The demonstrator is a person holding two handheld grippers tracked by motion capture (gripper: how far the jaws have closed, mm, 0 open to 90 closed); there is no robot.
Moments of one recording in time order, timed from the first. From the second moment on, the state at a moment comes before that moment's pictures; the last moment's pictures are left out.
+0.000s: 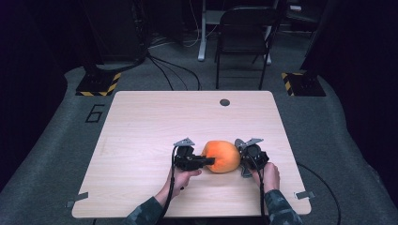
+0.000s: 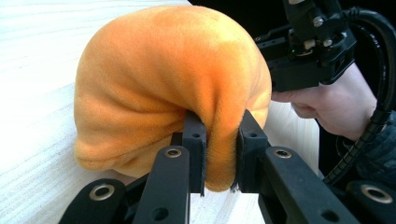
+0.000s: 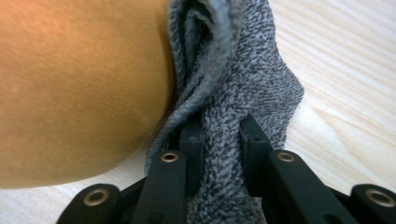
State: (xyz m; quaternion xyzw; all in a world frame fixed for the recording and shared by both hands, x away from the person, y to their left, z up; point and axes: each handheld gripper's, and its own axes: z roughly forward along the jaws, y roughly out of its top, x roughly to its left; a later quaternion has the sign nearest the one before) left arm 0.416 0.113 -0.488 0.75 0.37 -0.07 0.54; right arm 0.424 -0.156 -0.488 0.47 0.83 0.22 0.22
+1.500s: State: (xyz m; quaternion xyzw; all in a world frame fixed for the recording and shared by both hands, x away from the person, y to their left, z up) left arm 0.396 0.107 -0.483 0.84 0.24 0.15 0.46; right arm 0.396 -0.121 -0.430 0.41 0.83 0.29 0.26
